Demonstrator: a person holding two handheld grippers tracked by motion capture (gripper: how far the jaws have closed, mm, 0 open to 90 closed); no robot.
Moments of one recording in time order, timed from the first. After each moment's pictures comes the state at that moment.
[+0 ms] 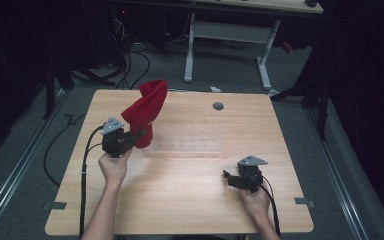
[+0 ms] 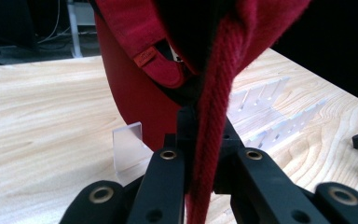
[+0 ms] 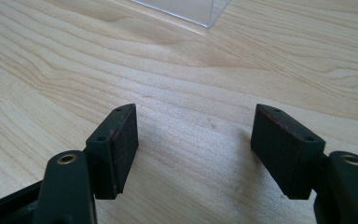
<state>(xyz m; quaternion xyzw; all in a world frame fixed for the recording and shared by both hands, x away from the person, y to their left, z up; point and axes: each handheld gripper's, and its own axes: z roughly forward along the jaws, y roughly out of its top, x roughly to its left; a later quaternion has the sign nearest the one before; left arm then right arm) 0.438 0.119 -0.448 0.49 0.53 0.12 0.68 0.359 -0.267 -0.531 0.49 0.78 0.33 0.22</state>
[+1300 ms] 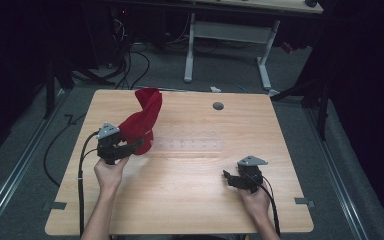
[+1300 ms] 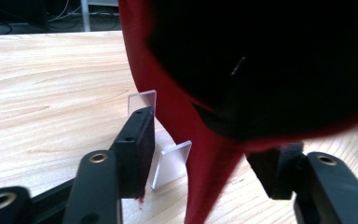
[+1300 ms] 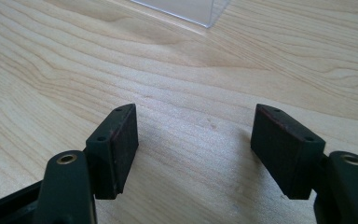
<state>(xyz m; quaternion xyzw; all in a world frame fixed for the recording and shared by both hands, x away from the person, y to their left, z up) 0.426 0.134 -0.456 0.49 0.56 0.13 0.66 0.359 -0.267 -0.531 0.49 0.78 0.33 0.22</state>
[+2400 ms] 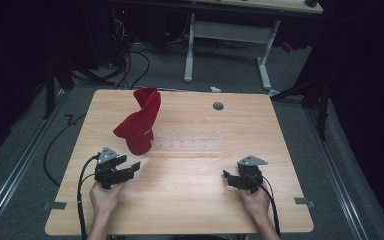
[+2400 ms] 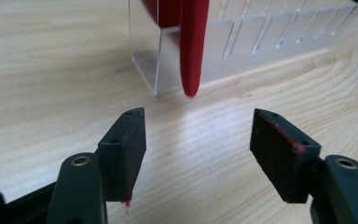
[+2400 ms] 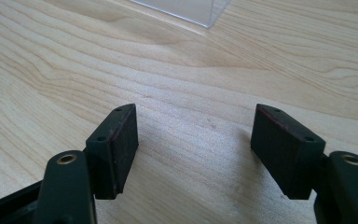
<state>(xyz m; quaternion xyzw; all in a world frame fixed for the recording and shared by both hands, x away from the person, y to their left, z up) 0.379 0.139 -0.509 0.53 0.59 0.14 0.60 0.359 -0.267 -0.531 0.49 0.78 0.33 0.22</state>
